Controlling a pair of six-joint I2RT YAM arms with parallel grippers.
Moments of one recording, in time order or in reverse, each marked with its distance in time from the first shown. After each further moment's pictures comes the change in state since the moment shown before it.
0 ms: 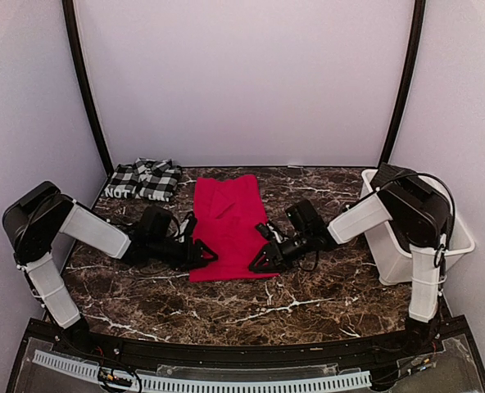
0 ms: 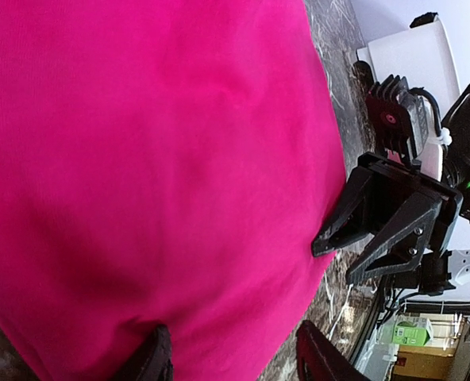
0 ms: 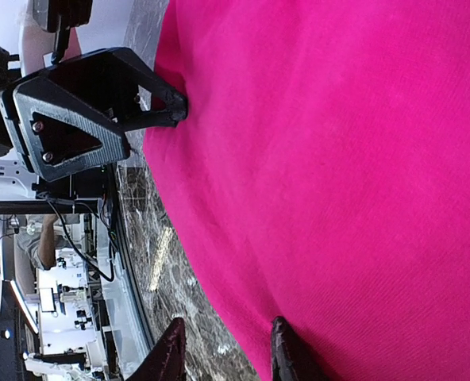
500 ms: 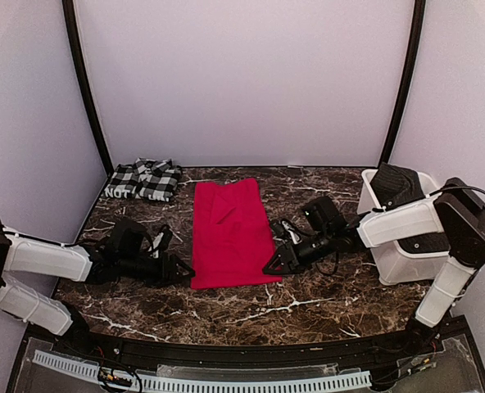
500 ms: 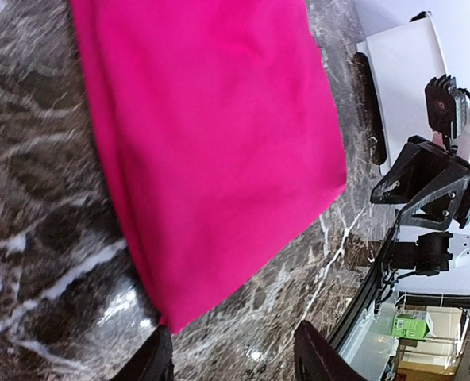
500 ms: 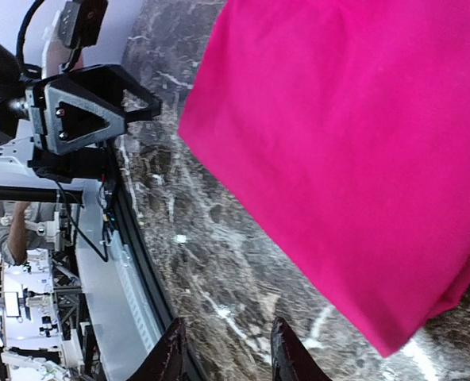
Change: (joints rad) left arm -0.041 -0.446 -0.245 -0.187 -0.084 -0.051; right arm 0.051 -0.373 -0.196 -0.136 0.135 -0.031
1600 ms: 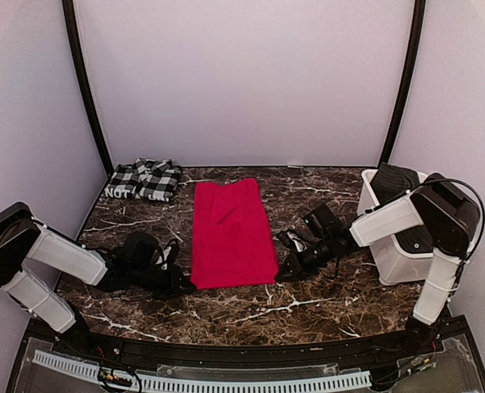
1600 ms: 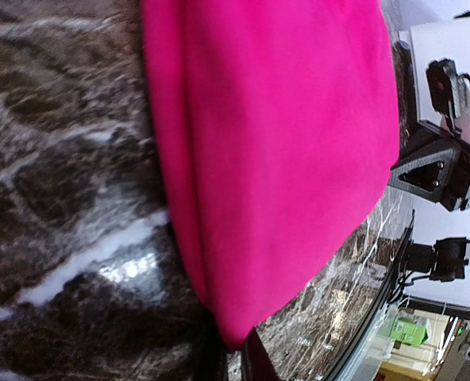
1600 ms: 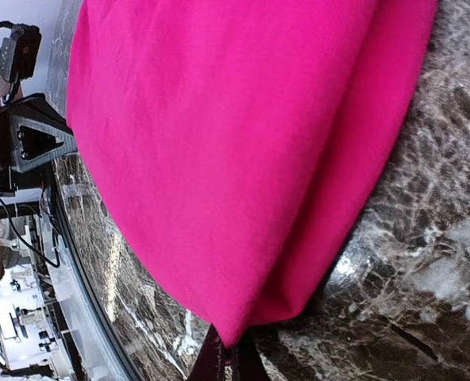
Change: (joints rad) left arm -0.059 0.180 -0.055 0.144 -0.019 -0.109; right arm -0.076 0.142 0.003 -0.083 0.044 -0.097
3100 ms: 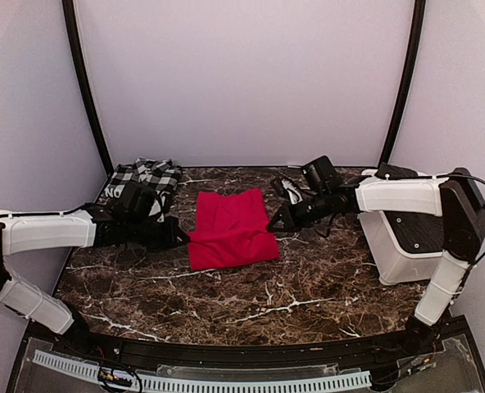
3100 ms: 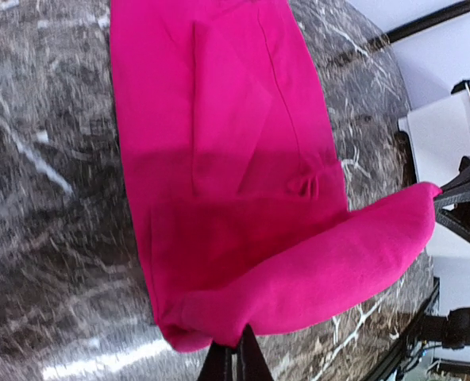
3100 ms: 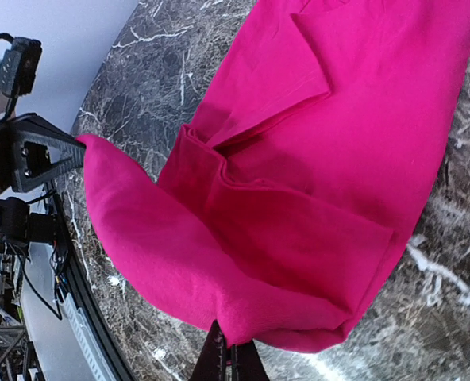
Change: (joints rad) left arm 0.061 -0.153 0.369 -0.496 -0.233 0.168; right arm -0.023 -0.105 0.317 -0.215 0.153 -0.085
